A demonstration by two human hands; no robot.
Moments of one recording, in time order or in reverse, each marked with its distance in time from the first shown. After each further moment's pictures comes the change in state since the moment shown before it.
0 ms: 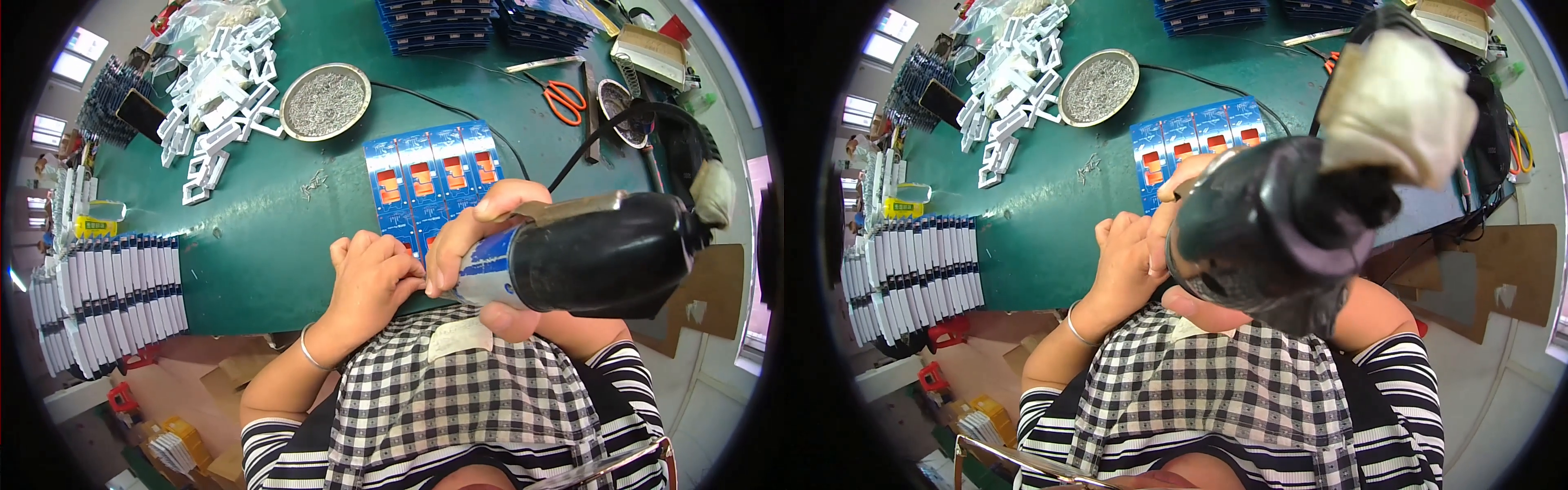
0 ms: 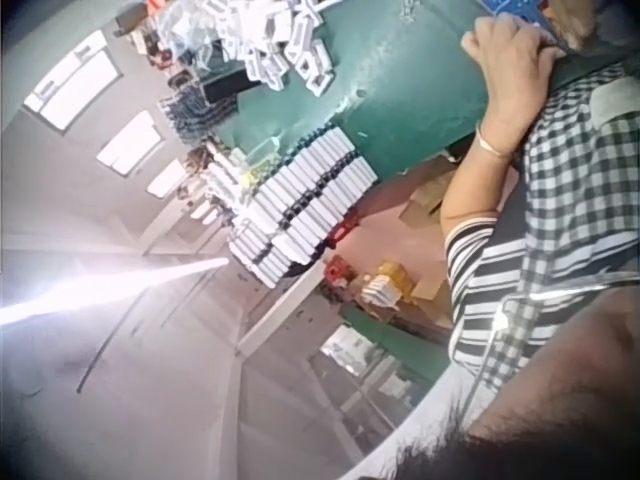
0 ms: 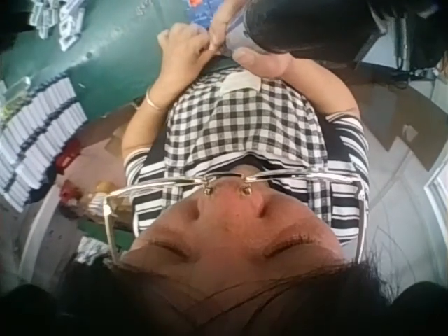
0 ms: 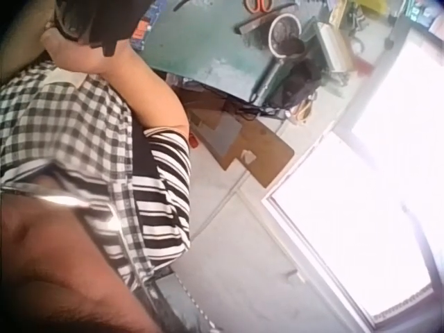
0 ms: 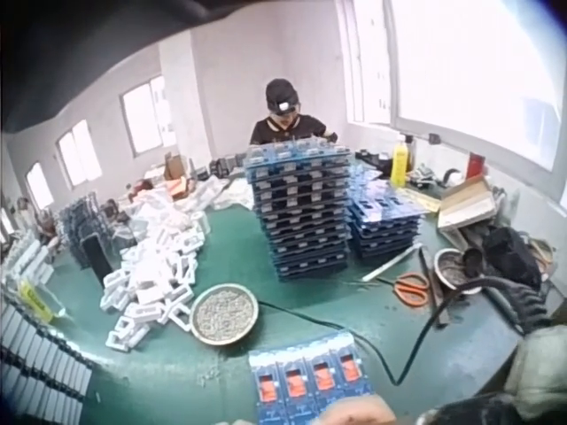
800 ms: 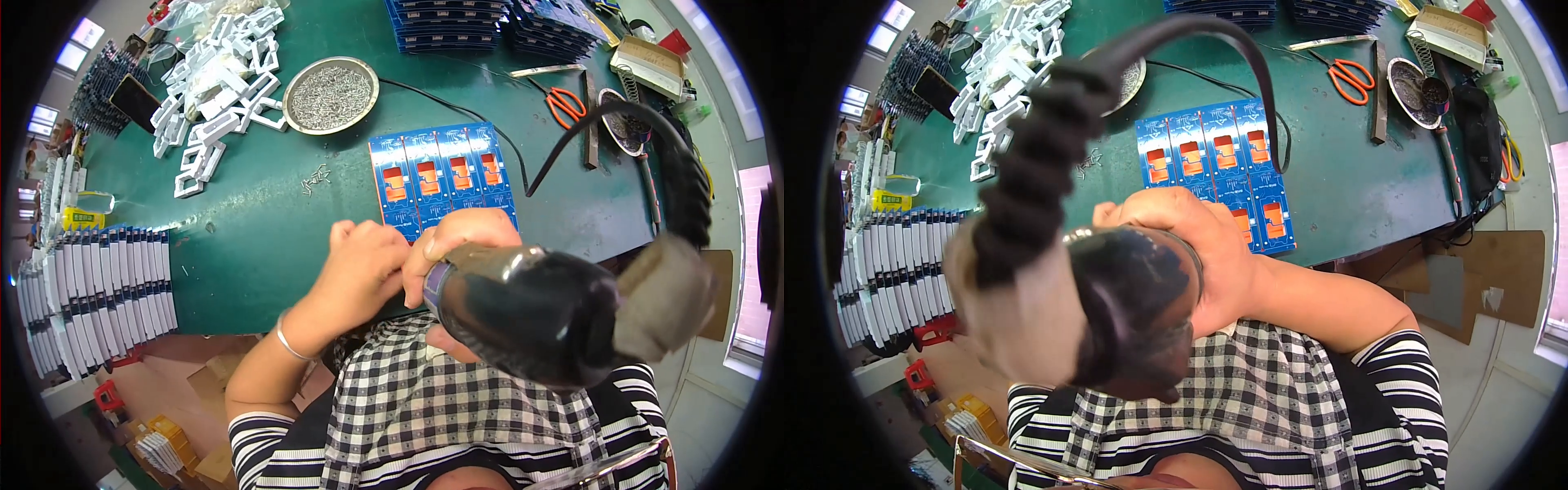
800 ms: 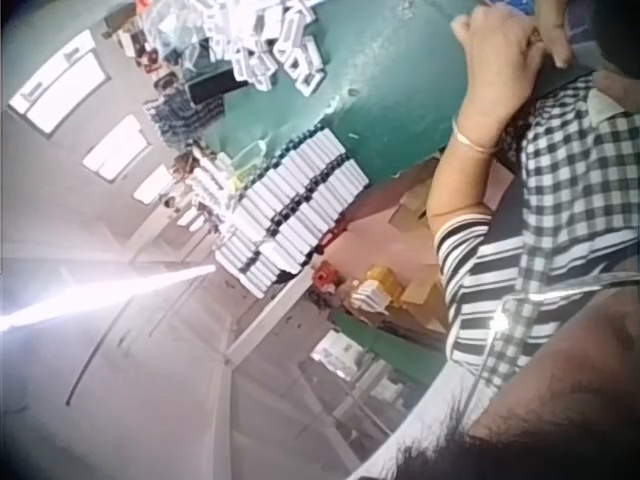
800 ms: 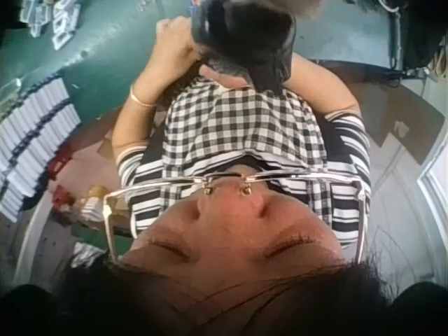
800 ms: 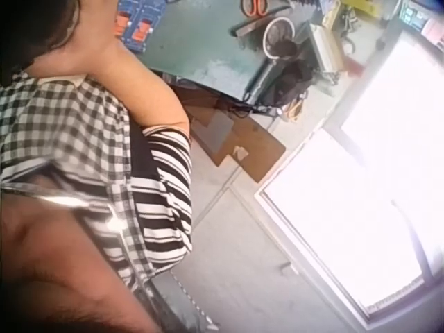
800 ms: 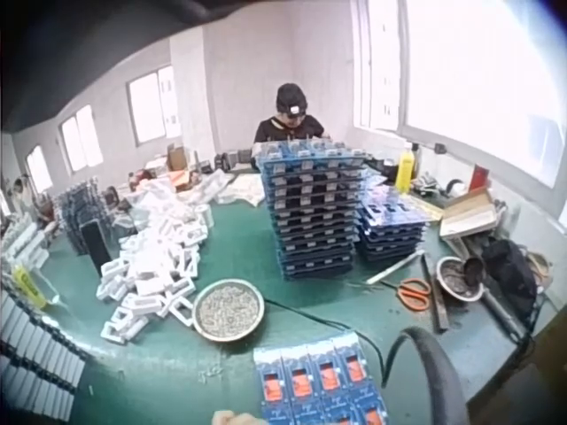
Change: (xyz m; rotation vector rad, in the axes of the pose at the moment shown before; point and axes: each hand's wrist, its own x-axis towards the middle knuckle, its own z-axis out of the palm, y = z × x) left_hand 0.007 -0.021 -0.020 -0.065 -0.016 0.111; right_hand 0.015 0.033 0.048 0.180 0.158 -0.212
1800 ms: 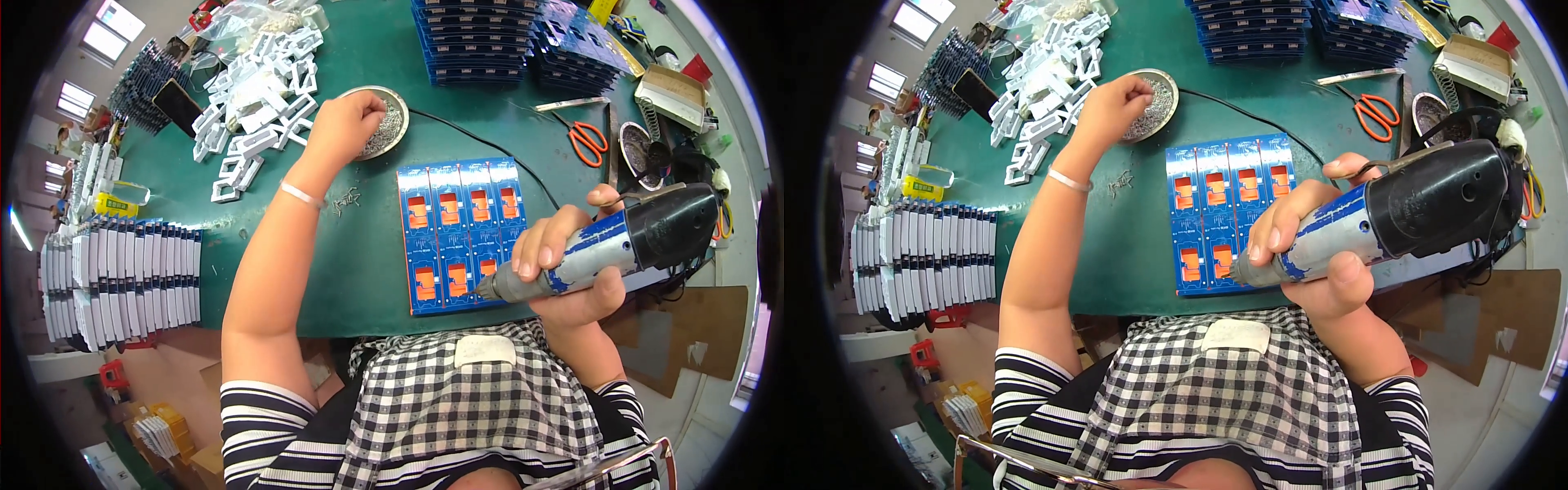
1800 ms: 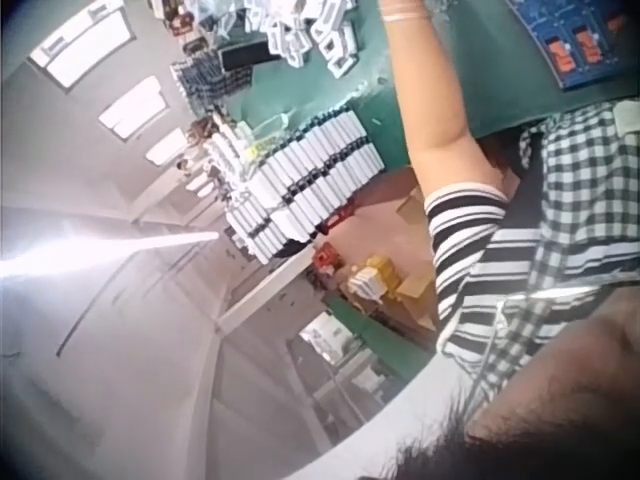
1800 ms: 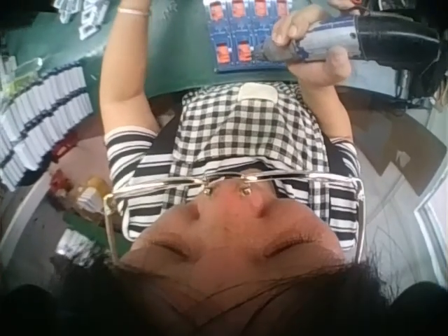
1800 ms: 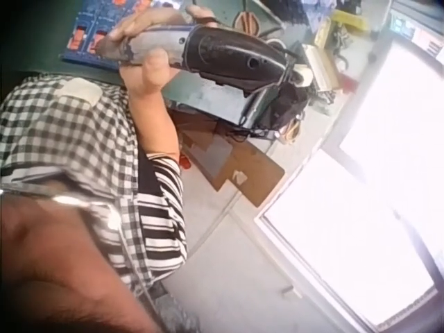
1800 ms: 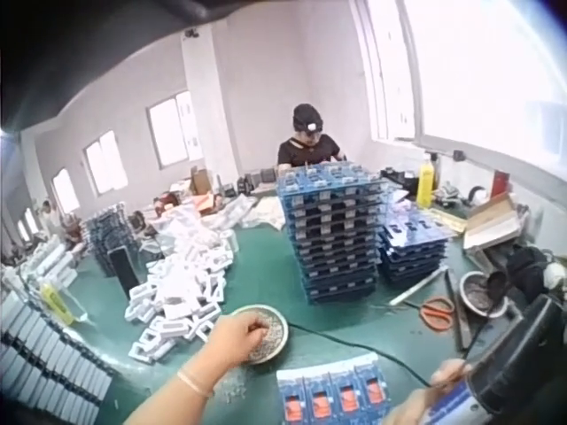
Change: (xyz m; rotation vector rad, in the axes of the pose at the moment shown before) left_hand 0.137 -0.106 -0.050 0.199 0.202 -0.299; right_hand 0.001 -0.030 -0.049 0.186 0.398 0.007
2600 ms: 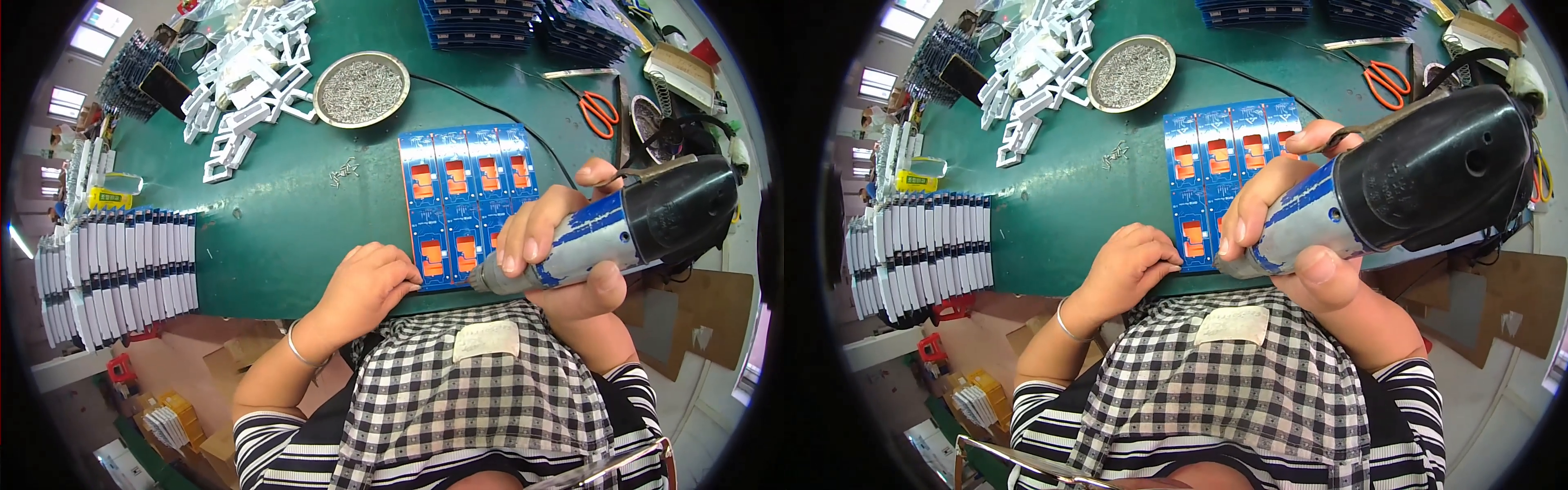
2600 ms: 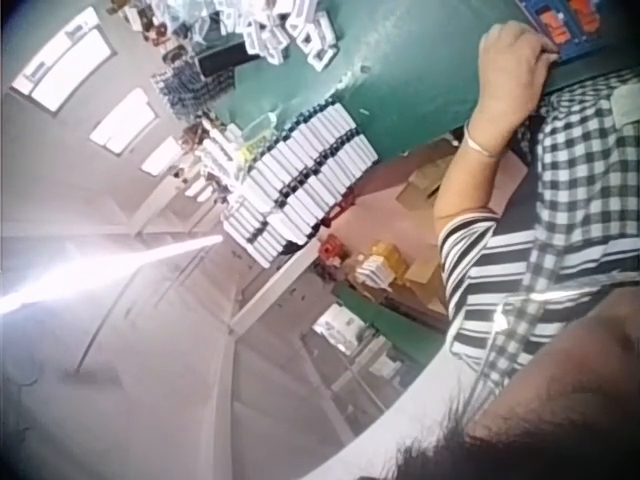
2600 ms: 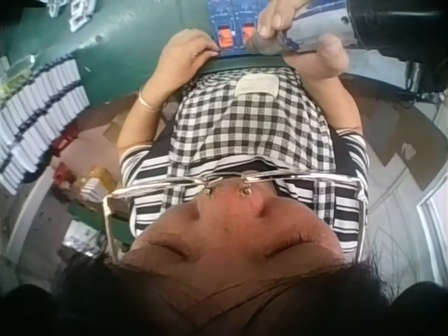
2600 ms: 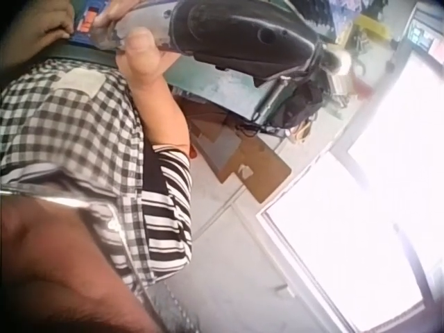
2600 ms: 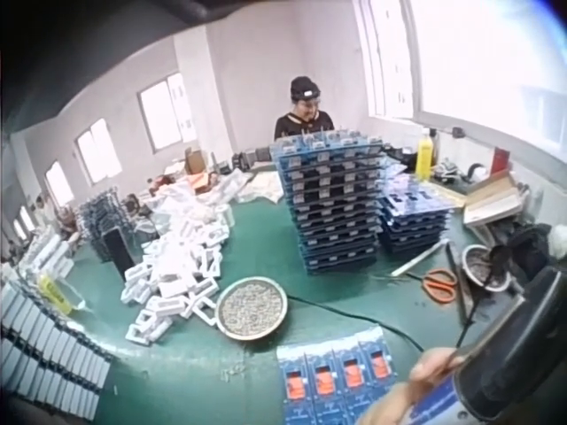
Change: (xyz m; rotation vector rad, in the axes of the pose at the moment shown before) left_hand -0.192 0.057 -0.005 -0.292 -0.339 0.223; right_hand -0.006 0.006 0.013 -0.011 -0.053 0.146
